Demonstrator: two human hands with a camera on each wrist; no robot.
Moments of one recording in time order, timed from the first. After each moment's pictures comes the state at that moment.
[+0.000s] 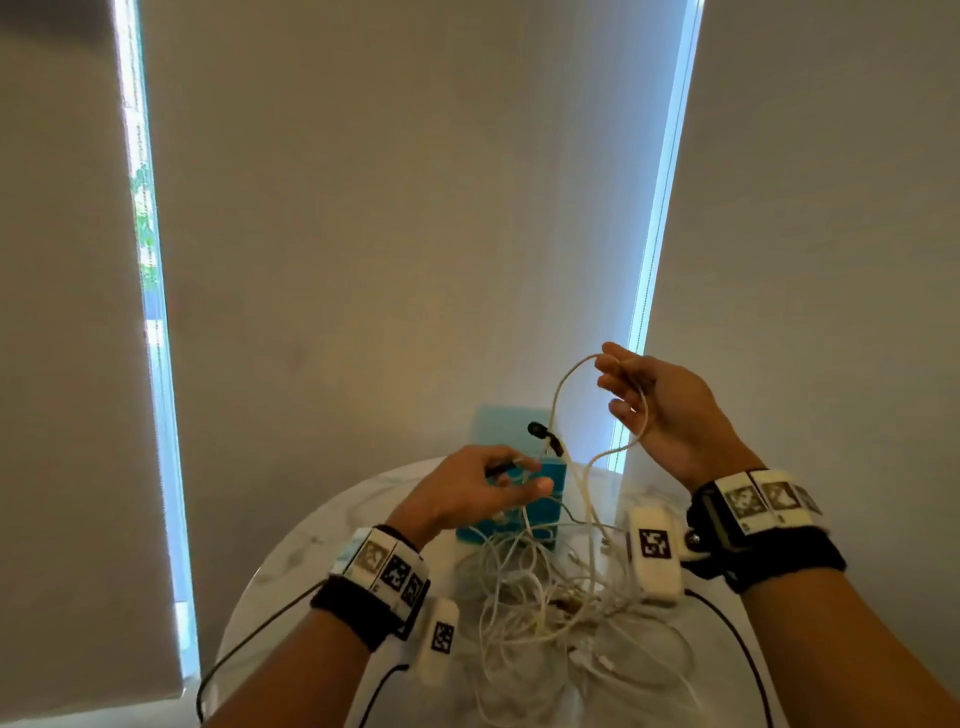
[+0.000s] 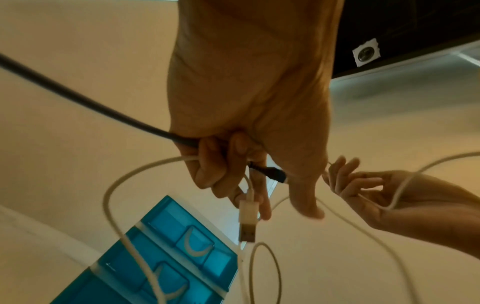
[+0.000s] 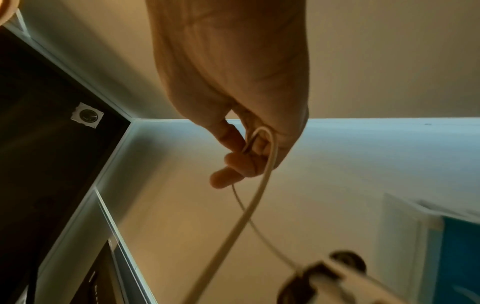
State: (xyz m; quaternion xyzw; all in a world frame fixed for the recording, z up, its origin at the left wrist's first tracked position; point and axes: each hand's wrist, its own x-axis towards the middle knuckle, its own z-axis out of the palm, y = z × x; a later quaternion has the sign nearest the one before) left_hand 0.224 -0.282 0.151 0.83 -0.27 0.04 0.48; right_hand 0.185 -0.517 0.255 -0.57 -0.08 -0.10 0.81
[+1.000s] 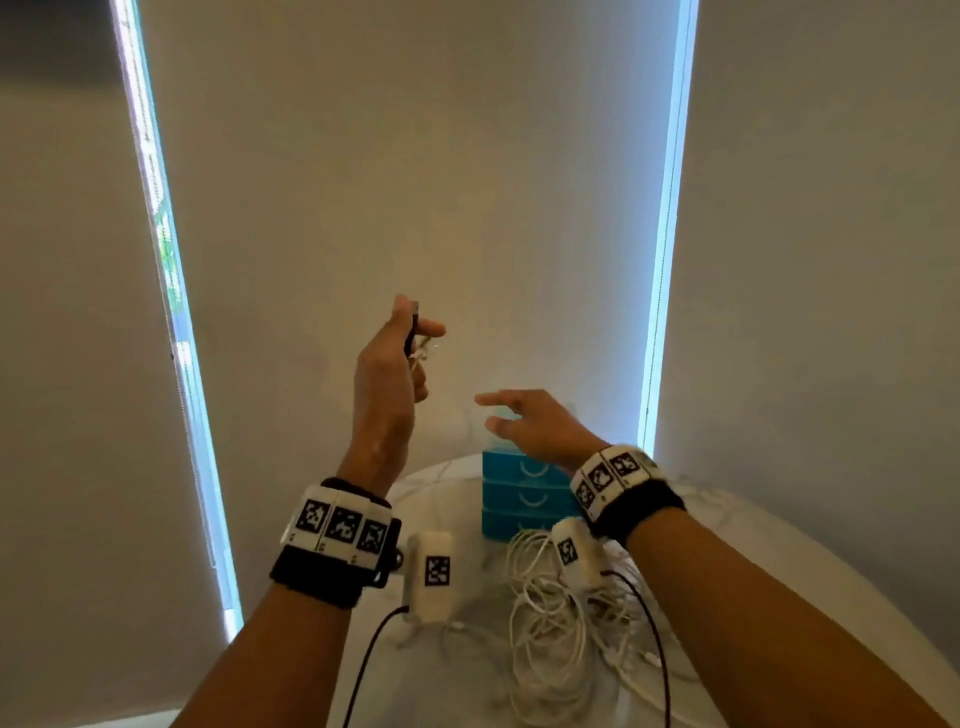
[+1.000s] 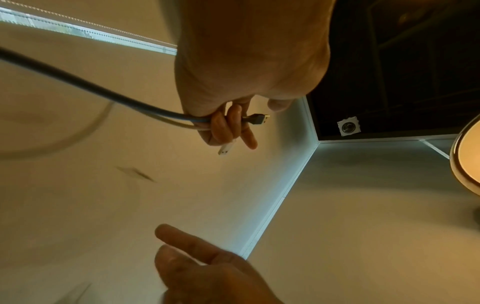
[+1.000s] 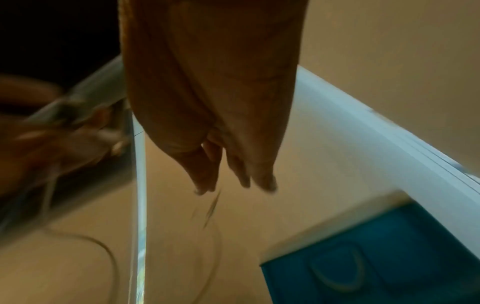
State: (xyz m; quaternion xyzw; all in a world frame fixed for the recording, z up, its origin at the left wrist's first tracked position) left_hand 0.199 -0.224 0.244 0.60 -0.15 0.29 0.73; right_hand 0.256 -0.416 0.199 -0.86 -0.19 -0.11 0.46
